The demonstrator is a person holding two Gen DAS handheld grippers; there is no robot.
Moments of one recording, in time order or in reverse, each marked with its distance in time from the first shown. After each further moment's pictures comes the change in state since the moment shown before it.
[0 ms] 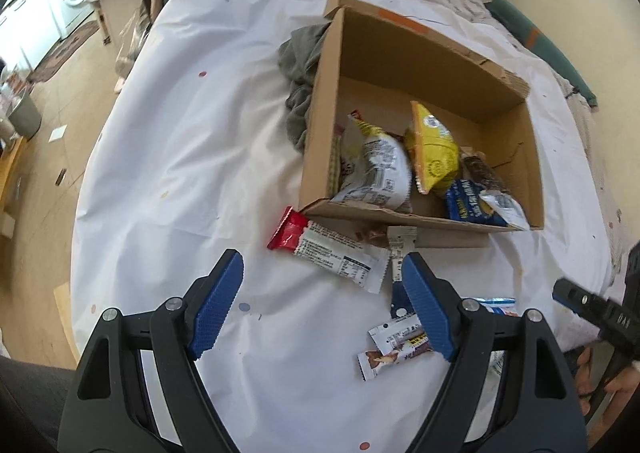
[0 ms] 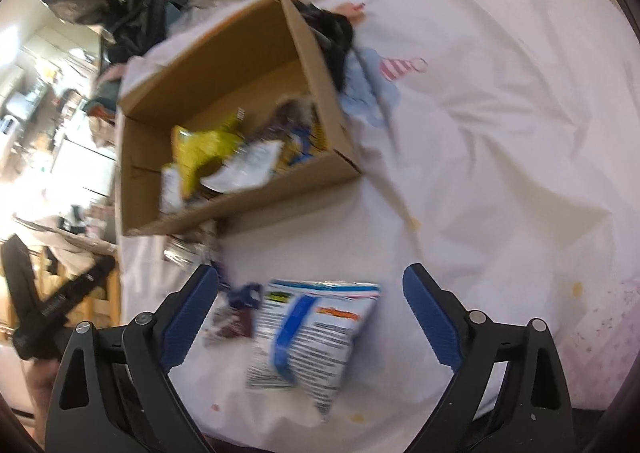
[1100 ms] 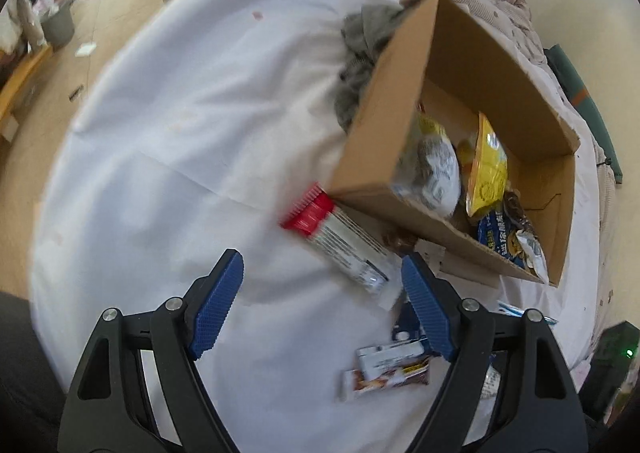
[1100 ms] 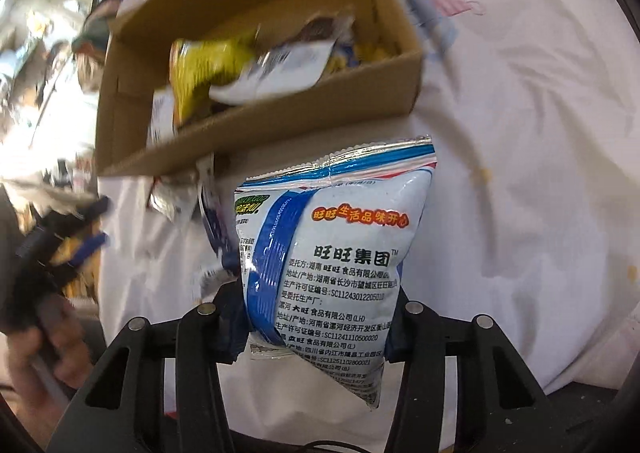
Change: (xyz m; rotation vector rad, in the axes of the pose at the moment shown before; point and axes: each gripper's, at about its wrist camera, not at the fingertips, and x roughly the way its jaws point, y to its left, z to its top) left arm 0.046 0.020 -0.013 -0.309 0.050 -0.001; right arm 0.043 0.031 -0.007 -0.031 0.141 -0.001
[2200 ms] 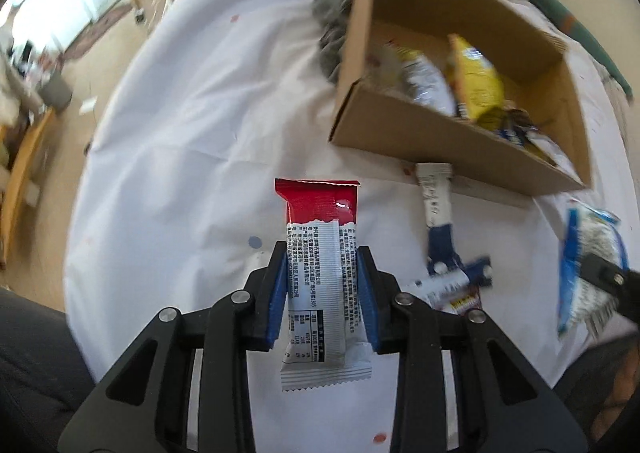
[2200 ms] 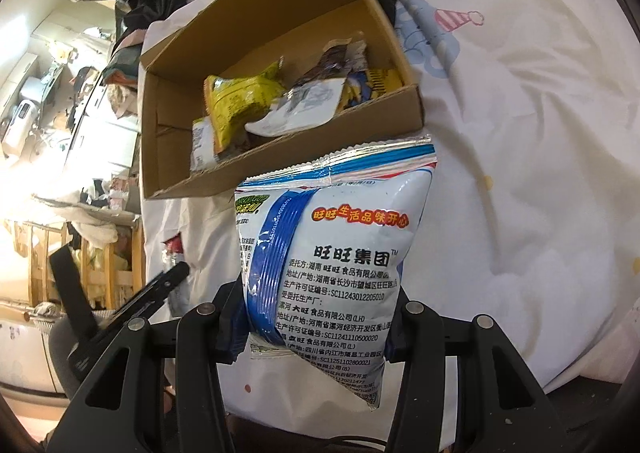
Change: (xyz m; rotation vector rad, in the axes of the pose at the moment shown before) left arm -0.015 -0.024 -0.050 0.281 -0.036 0.134; right arm -0.022 0.000 -0.008 0.003 -0.008 0.136
